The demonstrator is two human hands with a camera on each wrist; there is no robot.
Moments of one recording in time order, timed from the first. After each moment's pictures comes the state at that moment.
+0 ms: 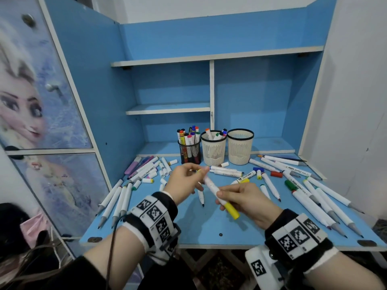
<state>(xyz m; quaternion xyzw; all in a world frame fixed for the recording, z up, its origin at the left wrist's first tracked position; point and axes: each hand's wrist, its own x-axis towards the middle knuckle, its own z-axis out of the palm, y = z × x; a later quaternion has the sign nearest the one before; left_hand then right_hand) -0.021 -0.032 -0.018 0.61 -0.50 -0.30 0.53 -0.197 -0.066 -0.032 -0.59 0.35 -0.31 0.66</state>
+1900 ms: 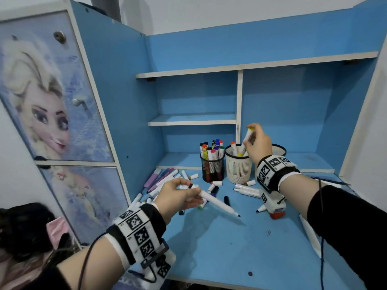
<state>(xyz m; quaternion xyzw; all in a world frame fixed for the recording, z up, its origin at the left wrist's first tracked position) 0.048 -0.026 -0.003 0.59 -0.32 -0.42 0.60 -0.097 -0.259 0.020 -0.73 0.41 -0.51 0.20</state>
